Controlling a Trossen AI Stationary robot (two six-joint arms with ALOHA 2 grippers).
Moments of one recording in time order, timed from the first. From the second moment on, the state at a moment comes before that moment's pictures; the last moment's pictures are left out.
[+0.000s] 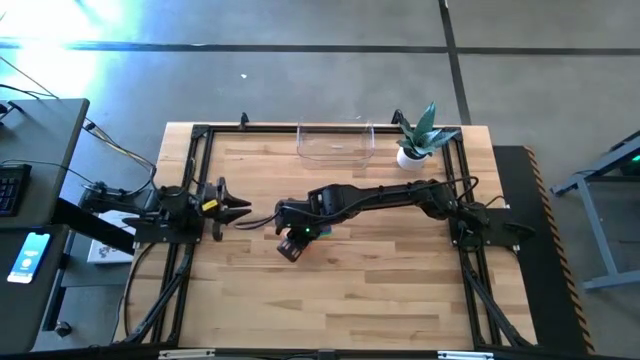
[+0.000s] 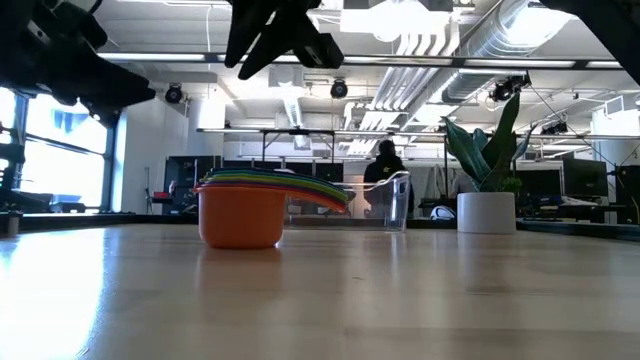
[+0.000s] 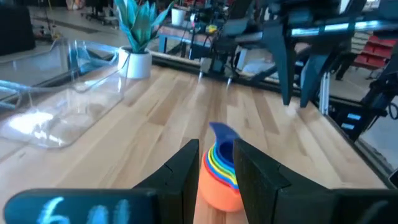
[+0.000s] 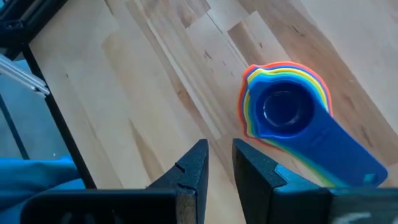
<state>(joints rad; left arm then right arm) -0.17 0.01 0.09 -0.20 -0.27 -0.22 0.14 2.29 2.35 -1.14 -0.06 0.75</state>
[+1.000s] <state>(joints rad) -0.17 0.01 0.08 -0.20 -0.28 -0.13 0.06 2.29 2.35 -1.37 0.05 0.18</state>
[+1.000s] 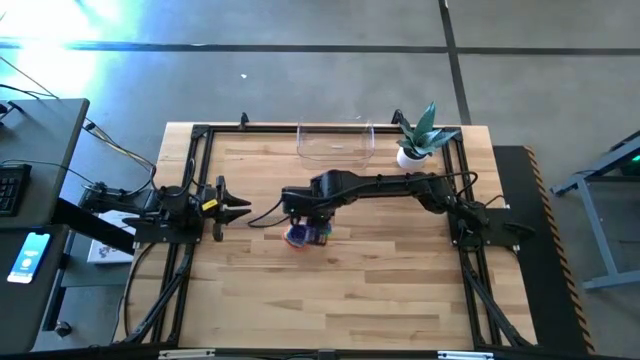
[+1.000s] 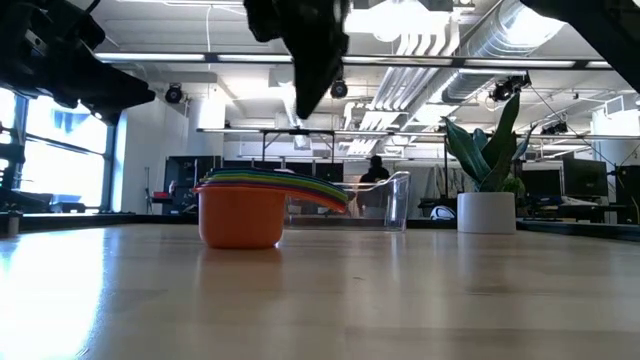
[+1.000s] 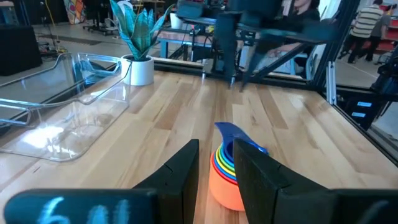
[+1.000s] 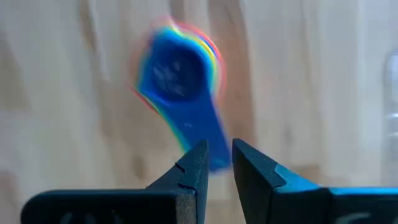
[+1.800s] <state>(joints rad) -0.17 0.01 0.09 -0.20 -0.28 -0.13 0.05 2.29 2.35 -1.57 -0.01 -0.22</state>
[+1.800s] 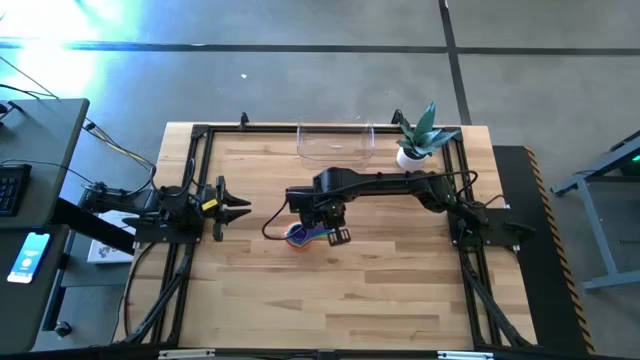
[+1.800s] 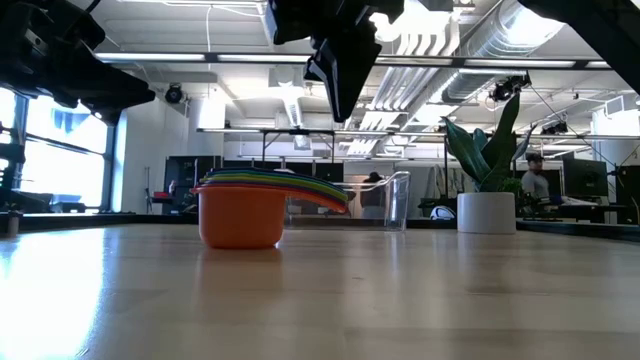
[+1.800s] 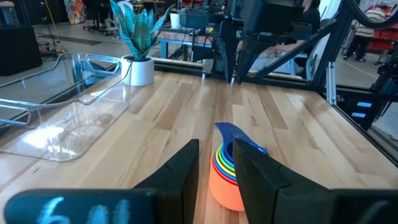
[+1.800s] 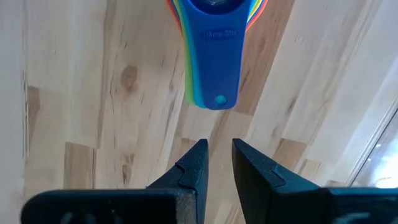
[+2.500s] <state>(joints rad) -0.17 0.01 0.09 -0.20 -0.28 -0.13 0.07 1.84 1.72 -1.06 0.03 -0.09</state>
